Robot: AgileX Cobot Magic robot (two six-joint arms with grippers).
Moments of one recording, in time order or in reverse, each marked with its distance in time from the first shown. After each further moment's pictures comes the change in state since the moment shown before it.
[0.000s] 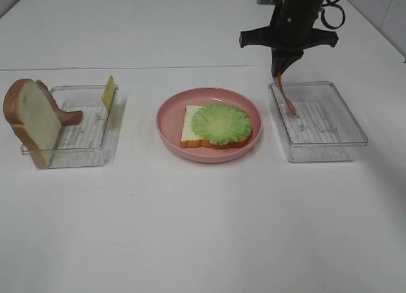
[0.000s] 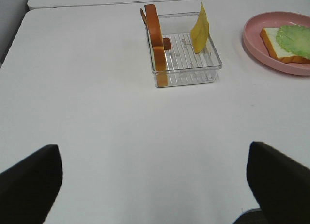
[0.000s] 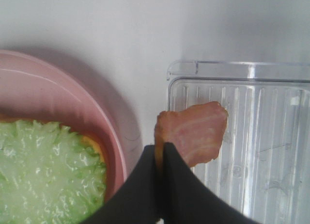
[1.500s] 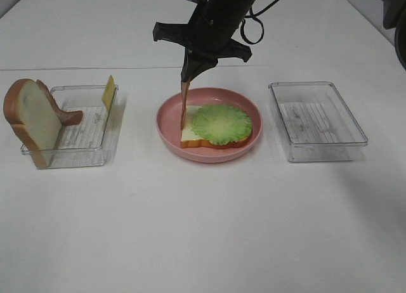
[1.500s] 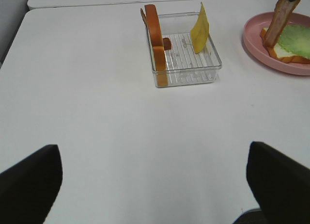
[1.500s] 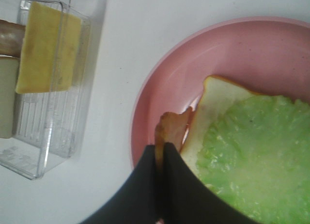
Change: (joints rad) left arm 0.000 0.000 0.000 0.000 0.000 0.000; right arm 0.200 0.007 0.000 0.327 -0.119 -0.052
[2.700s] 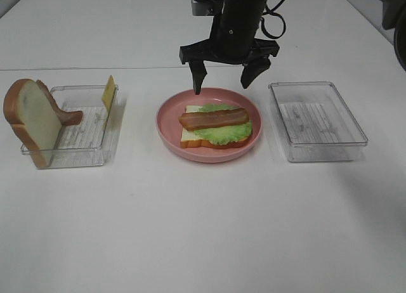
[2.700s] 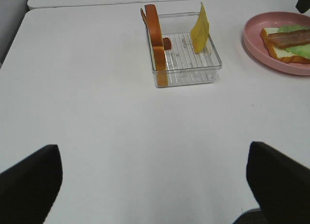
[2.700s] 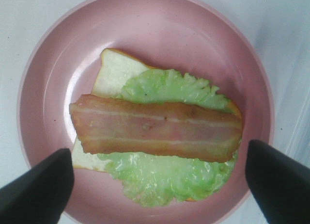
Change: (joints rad) left arm 0.000 0.000 0.000 0.000 0.000 0.000; right arm 0.000 0.001 0.000 -0.272 0.126 0.011
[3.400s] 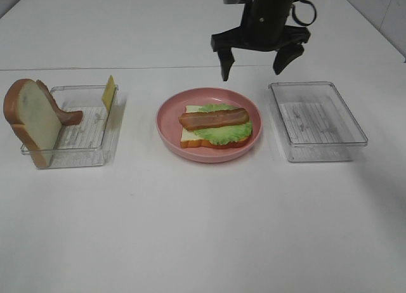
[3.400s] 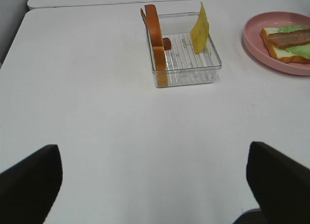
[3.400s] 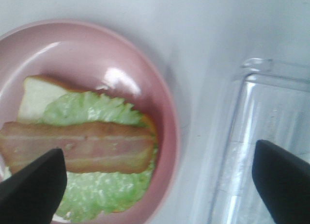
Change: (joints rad) left arm 0.000 0.000 0.000 0.000 0.000 0.000; right arm -0.113 -0.026 0.000 -0.058 0.002 -0.007
